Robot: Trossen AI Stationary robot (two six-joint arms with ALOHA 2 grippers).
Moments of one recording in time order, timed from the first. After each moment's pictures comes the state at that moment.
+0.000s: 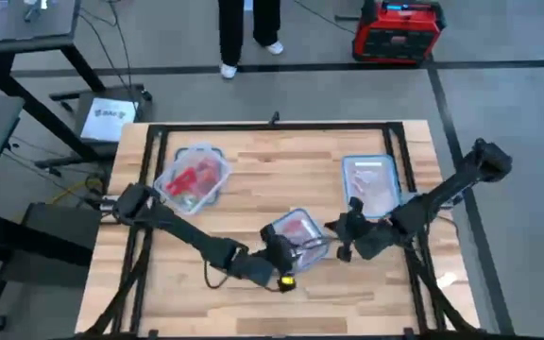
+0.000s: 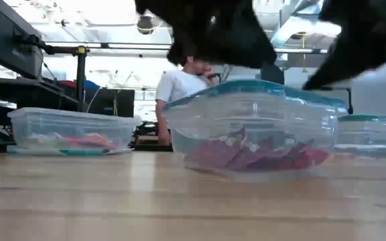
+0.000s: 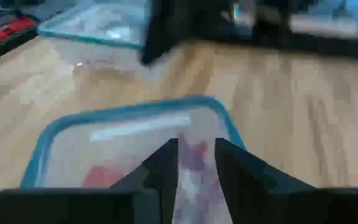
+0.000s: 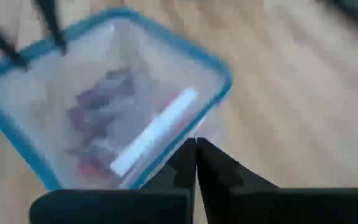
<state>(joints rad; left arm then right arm) -0.41 1.99 1.19 0.48 -0.72 -0.32 0.53 1.22 0.52 -0.11 0.63 0.60</state>
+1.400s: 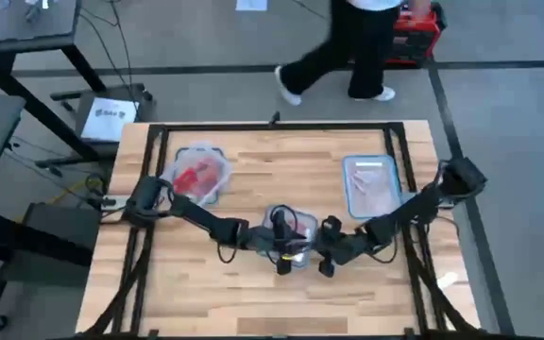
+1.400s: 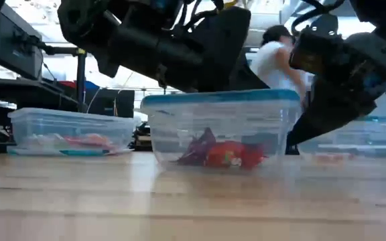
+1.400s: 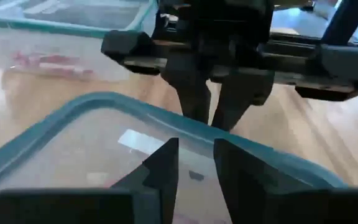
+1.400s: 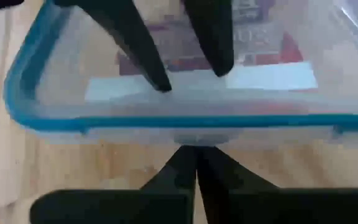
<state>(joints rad) -0.26 2.12 1.07 0.66 -0.29 -0.24 0.45 1.60 0.62 0.21 0.42 0.60</state>
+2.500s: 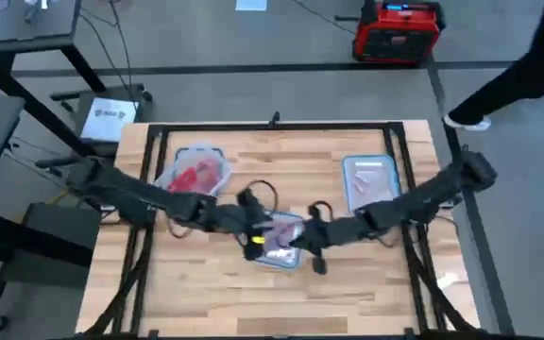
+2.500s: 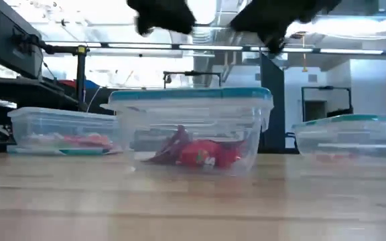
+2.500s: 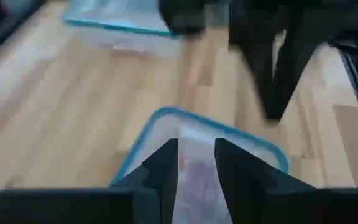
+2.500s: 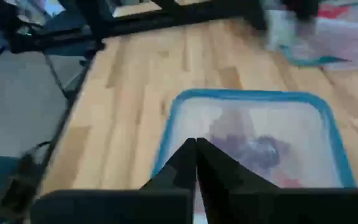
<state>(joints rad) -0.30 1.39 1.12 -0.31 -0.46 -0.34 0.32 1.58 0.89 0.17 0.19 0.29</state>
